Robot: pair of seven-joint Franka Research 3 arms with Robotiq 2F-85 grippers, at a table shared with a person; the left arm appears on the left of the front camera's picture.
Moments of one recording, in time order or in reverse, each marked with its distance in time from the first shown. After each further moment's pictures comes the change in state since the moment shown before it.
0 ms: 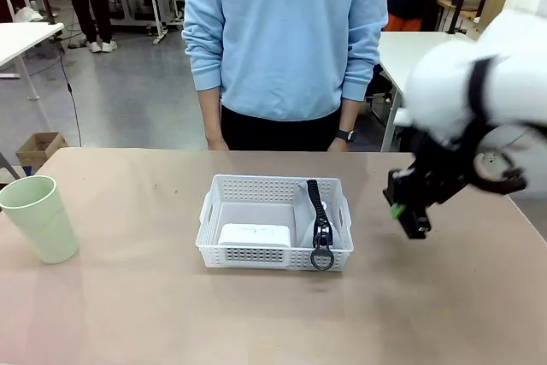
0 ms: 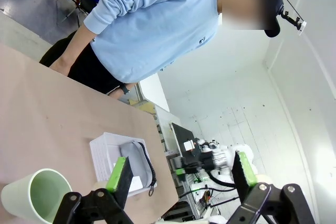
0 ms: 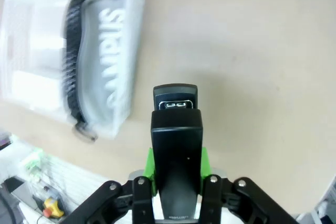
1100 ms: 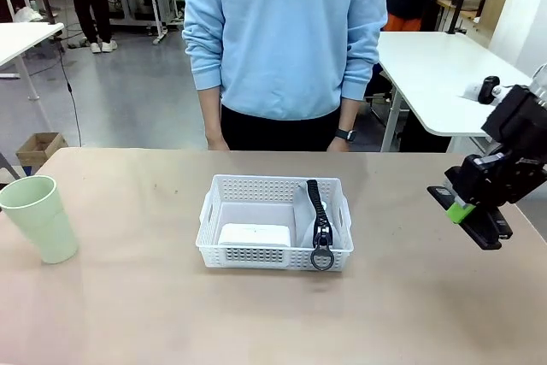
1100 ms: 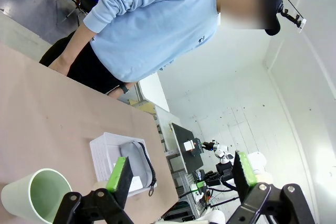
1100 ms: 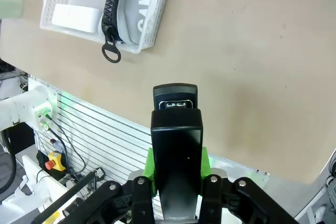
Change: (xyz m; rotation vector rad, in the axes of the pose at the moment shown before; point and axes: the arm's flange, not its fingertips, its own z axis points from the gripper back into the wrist) left arm 0.000 0.000 0.000 0.000 -0.001 0.000; right arm -0.069 -0.022 0.066 0.104 0.051 0.090
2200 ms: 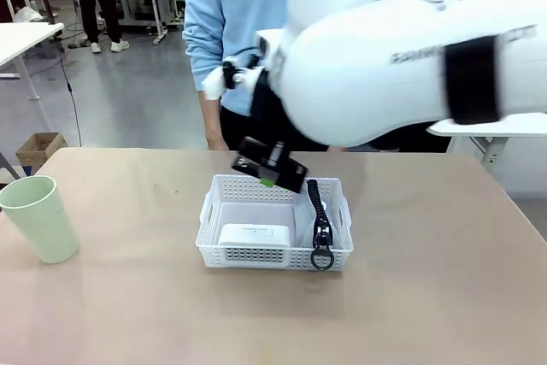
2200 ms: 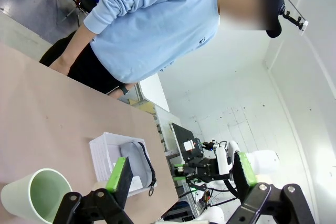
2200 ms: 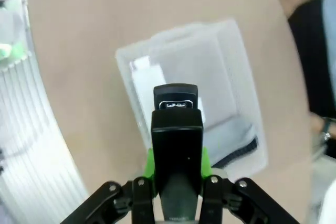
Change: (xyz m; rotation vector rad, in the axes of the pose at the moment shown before) left arm 0.000 0.001 0.000 0.000 0.001 0.002; right arm 0.121 0.264 -0.088 -0.253 -0.132 1.075
